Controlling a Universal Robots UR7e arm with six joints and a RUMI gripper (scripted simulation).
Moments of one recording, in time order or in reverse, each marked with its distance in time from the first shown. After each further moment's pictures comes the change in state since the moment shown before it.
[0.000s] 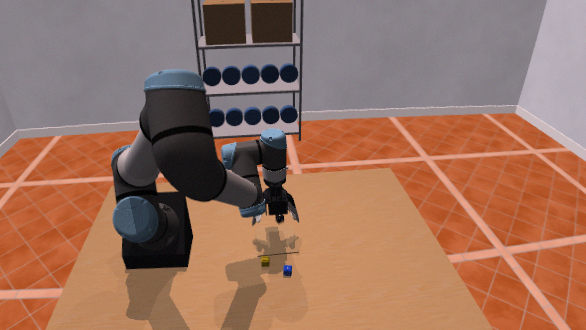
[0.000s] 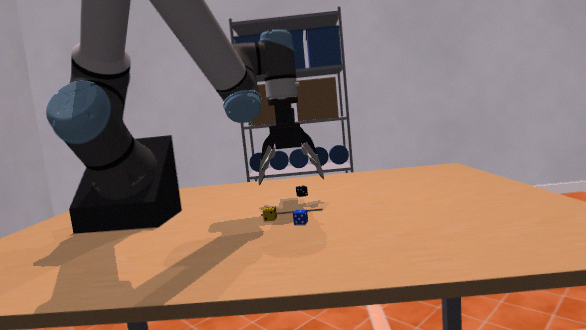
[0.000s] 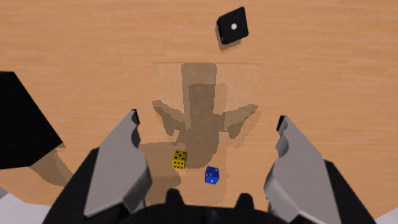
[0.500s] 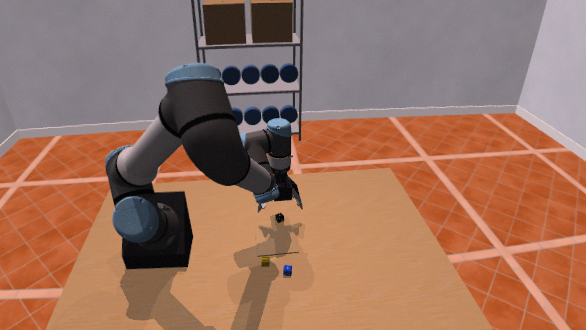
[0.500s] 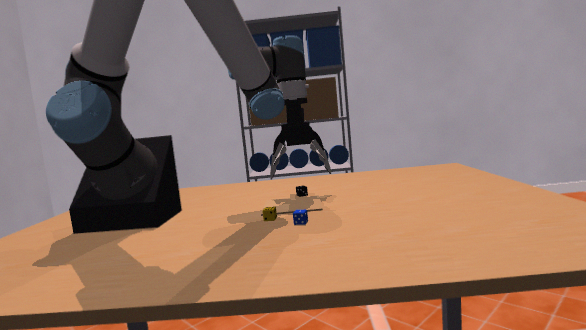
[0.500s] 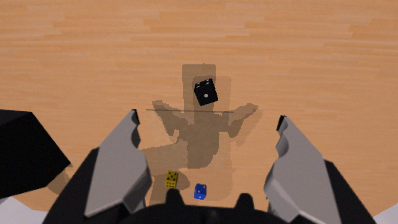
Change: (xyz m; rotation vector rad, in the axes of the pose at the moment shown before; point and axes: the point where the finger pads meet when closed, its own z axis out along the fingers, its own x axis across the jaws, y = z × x) arm 0.023 -0.072 0.000 -0.001 -0.001 0.000
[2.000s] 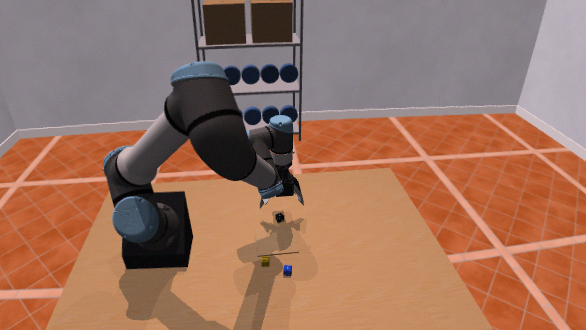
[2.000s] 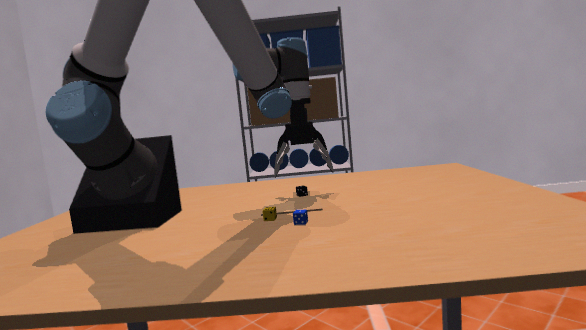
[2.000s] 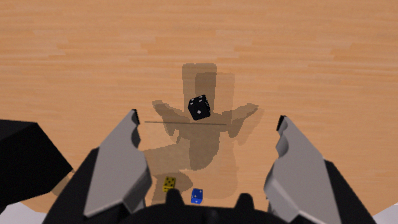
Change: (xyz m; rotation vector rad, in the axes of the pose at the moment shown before) arm 0.008 -0.024 0.001 -0.001 -0.002 0.001
